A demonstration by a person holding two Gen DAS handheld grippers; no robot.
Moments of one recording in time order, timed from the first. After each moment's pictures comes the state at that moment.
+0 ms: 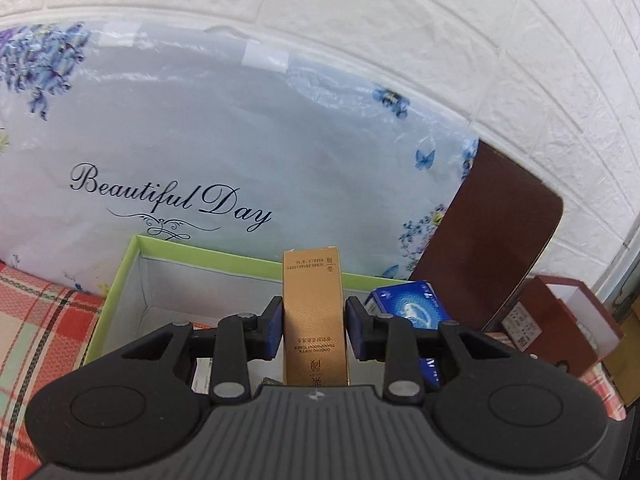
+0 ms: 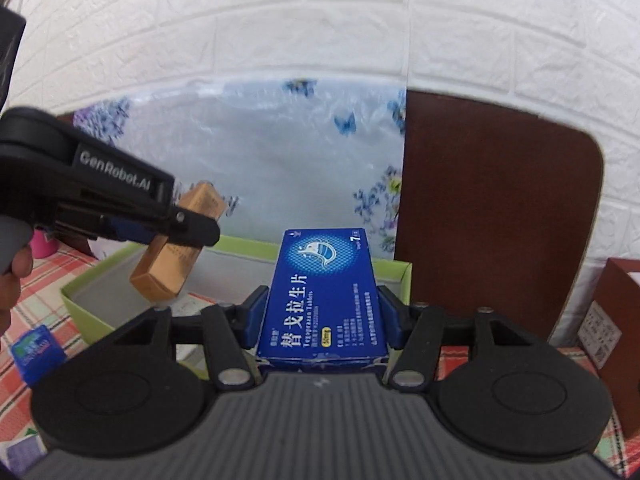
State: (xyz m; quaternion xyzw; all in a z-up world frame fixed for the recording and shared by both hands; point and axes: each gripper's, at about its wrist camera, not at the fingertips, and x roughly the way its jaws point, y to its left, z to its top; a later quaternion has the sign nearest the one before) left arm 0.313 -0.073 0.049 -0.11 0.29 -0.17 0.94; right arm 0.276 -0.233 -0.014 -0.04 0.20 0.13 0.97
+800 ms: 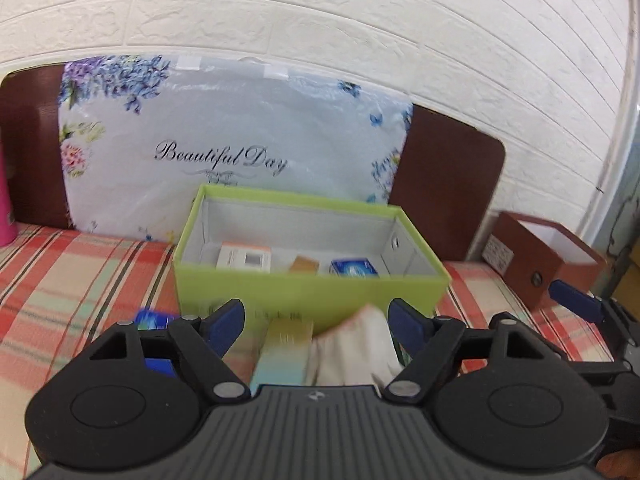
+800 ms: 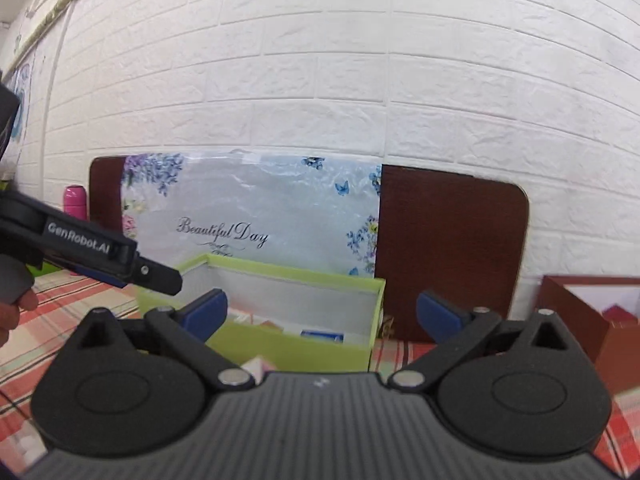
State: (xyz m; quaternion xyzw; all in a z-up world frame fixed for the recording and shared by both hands) left arm 0.134 -0.038 0.039 -0.06 0.26 -0.16 0.95; right arm 0.099 -0.263 0.004 -0.02 0.10 0.12 0.99
